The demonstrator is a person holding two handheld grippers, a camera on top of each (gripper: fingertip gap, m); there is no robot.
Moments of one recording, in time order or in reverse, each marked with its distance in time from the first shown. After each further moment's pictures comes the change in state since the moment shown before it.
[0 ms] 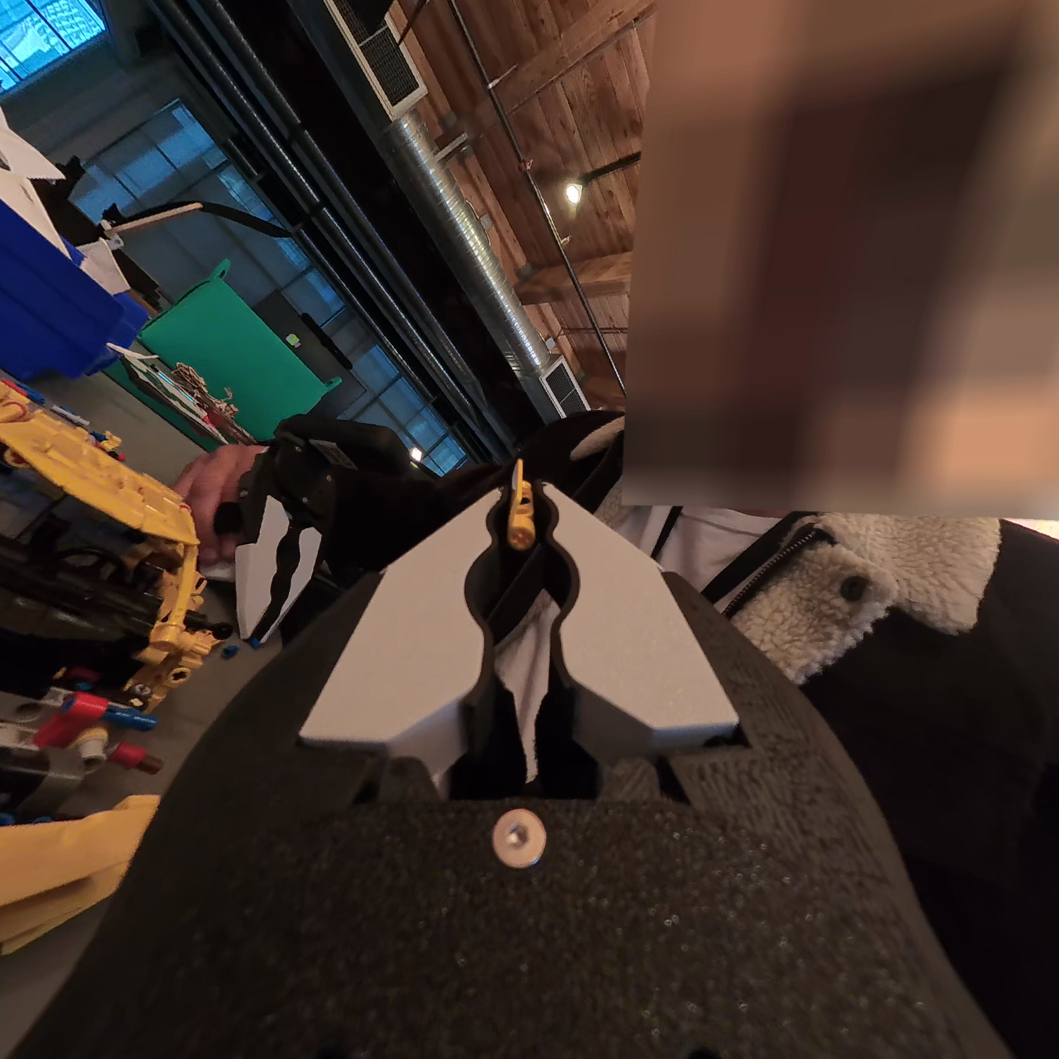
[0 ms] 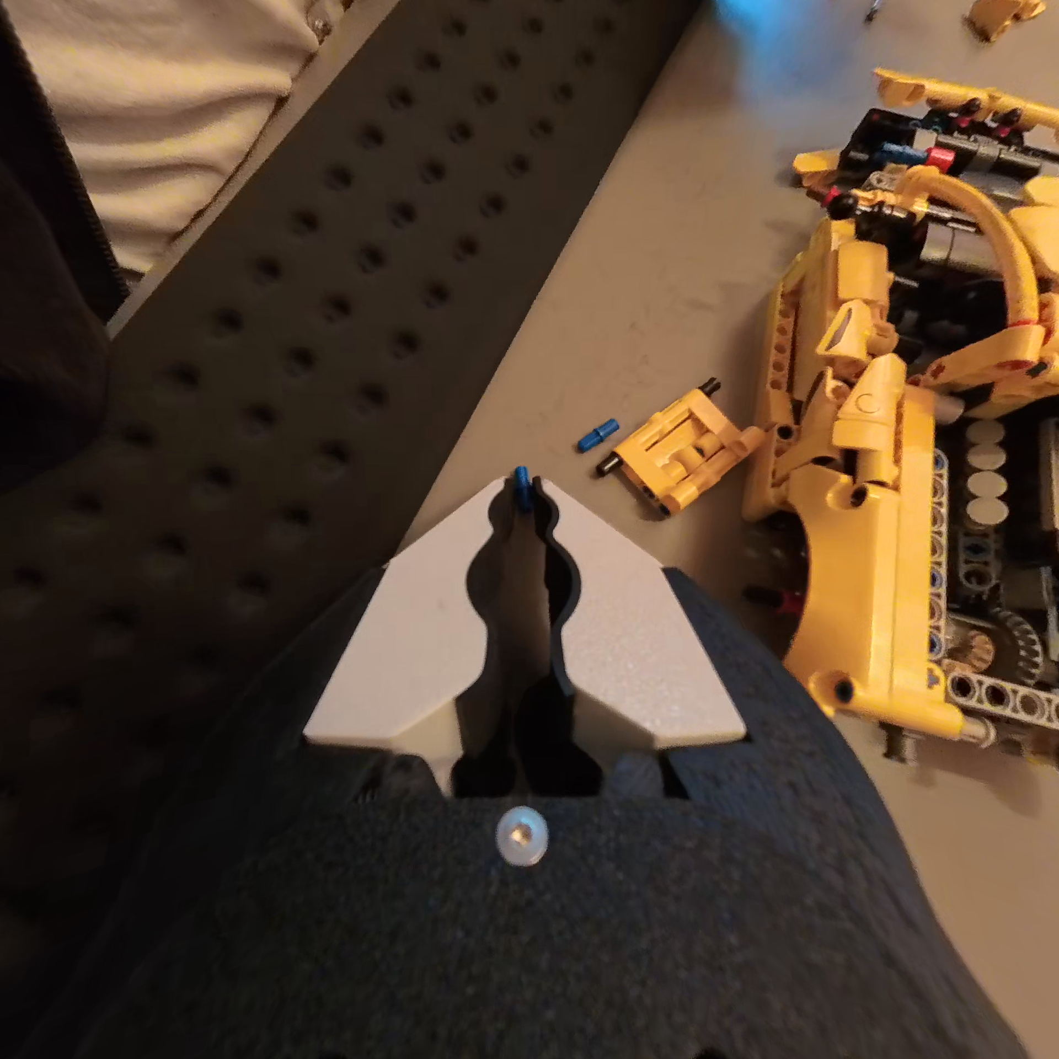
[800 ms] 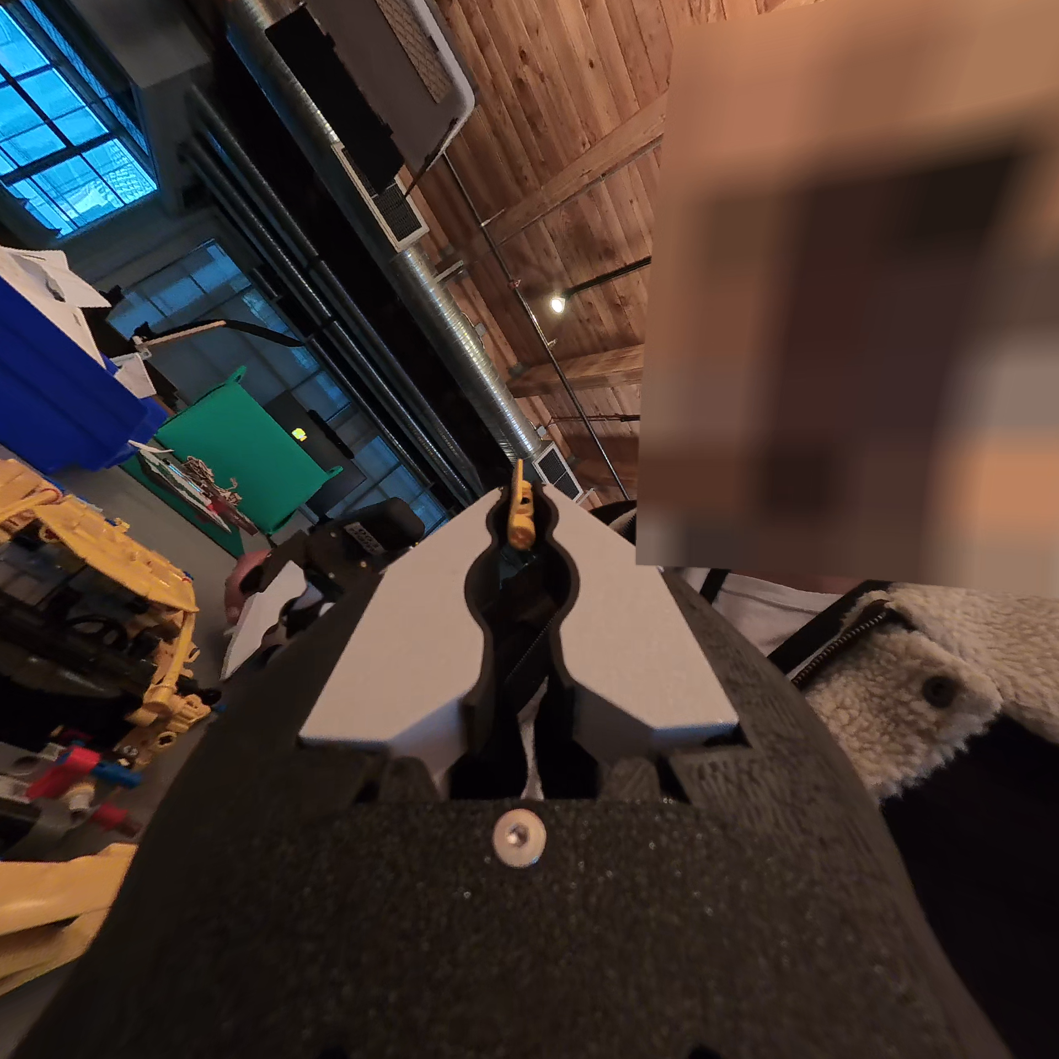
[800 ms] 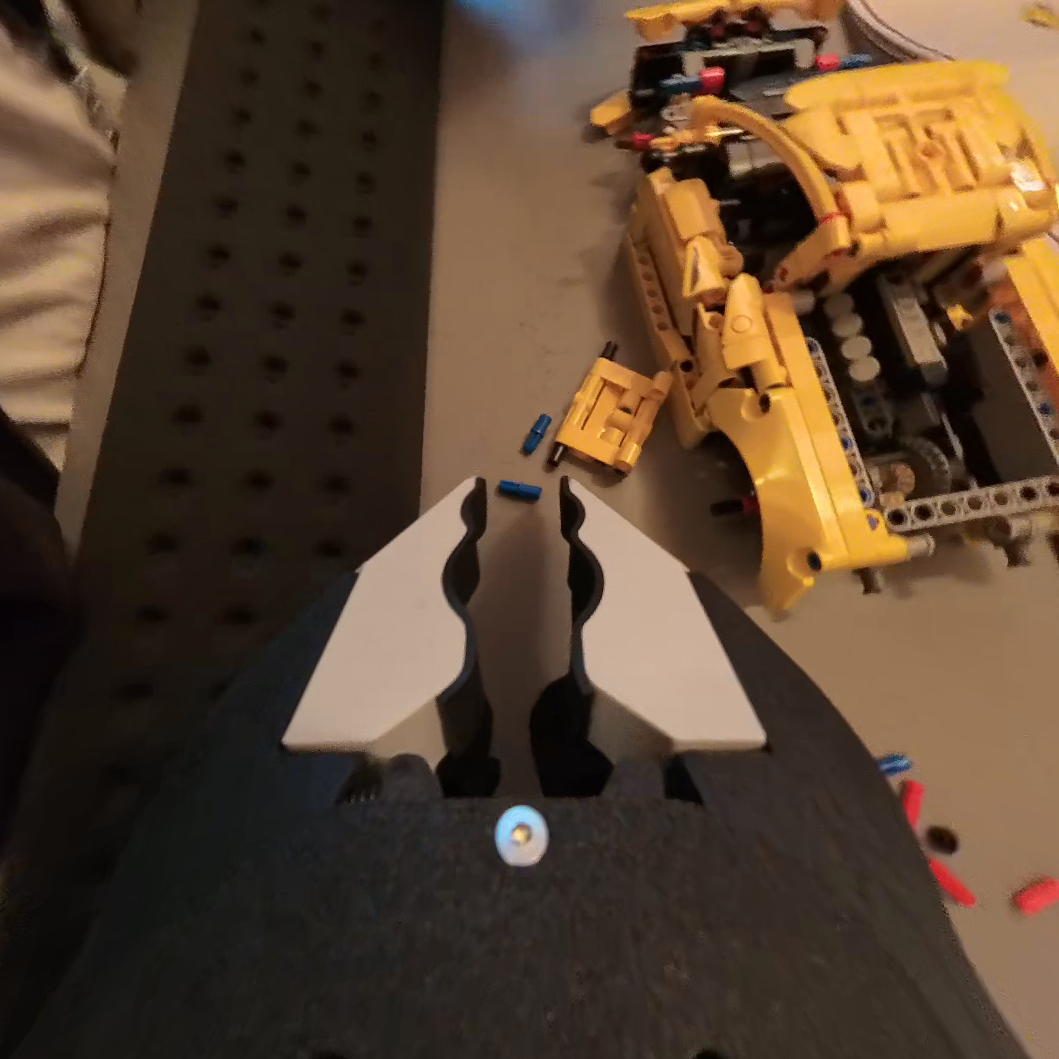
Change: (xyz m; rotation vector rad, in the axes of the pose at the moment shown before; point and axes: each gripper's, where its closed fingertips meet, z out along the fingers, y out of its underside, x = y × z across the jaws) left arm 0.014 -0.029 -0.012 0.180 0.020 0.020; right arm 0.013 -0.008 -0.012 -0.046 0.290 0.315
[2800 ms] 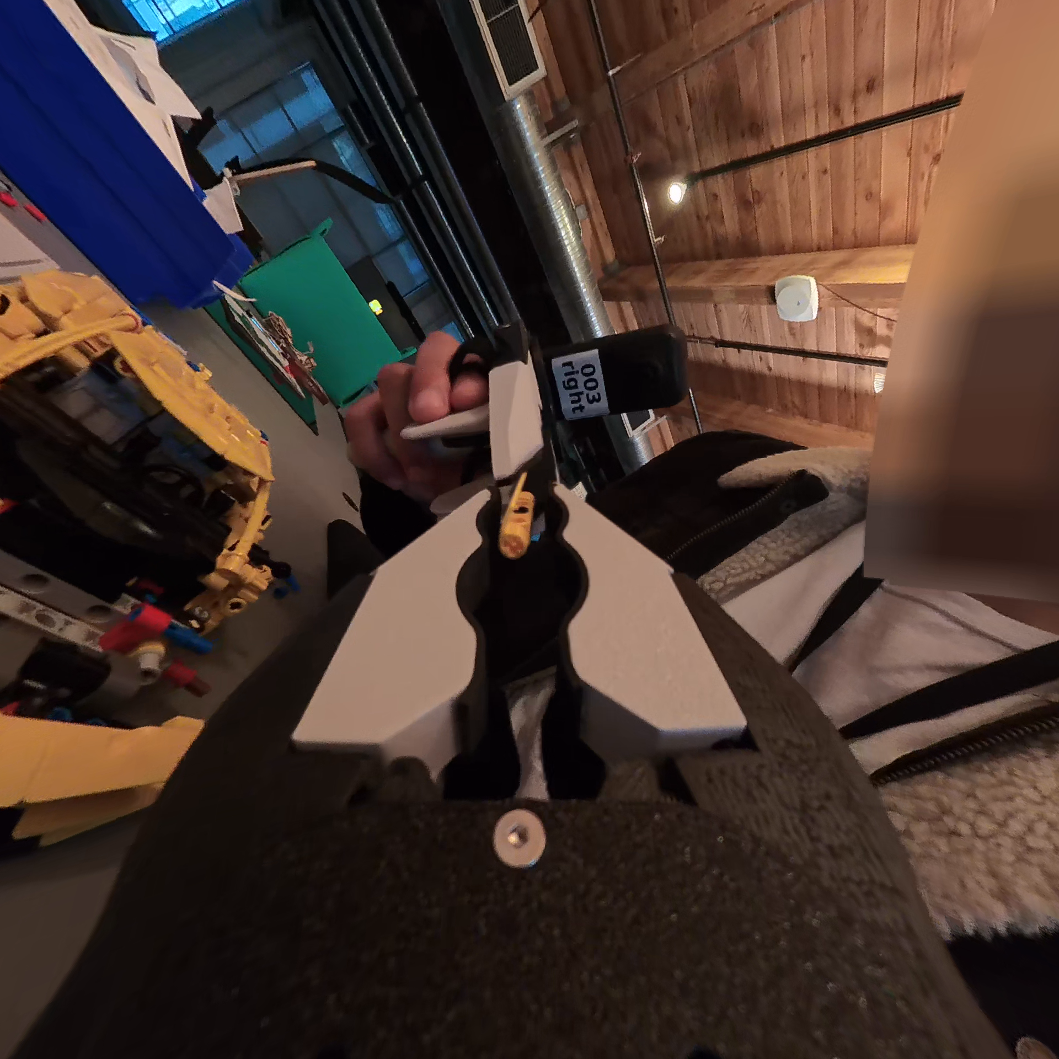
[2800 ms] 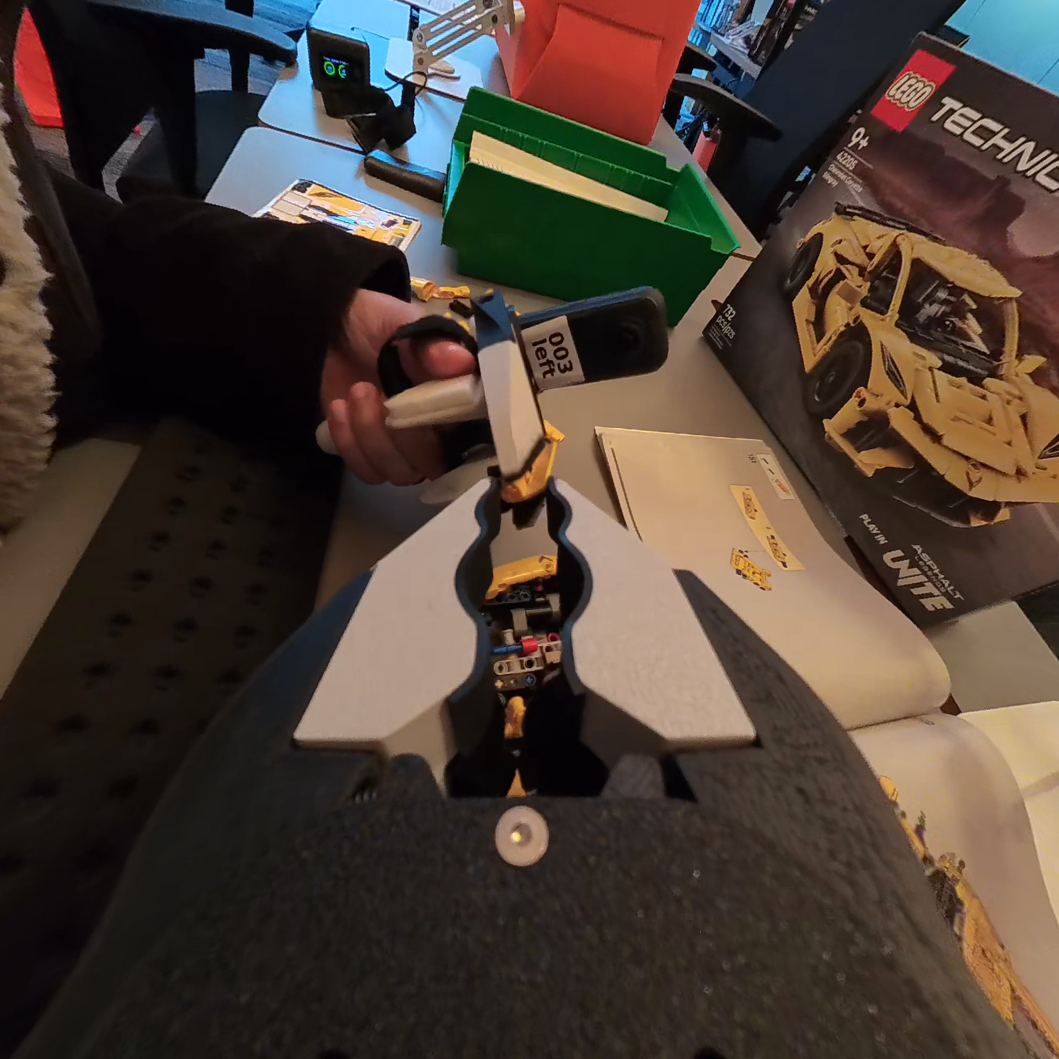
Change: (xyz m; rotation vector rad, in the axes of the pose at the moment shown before) left arm -0.043 0.043 0.007 -0.192 -0.198 -0.099; right arm 0.047 -0.215 0.048 0.356 0.185 -0.180
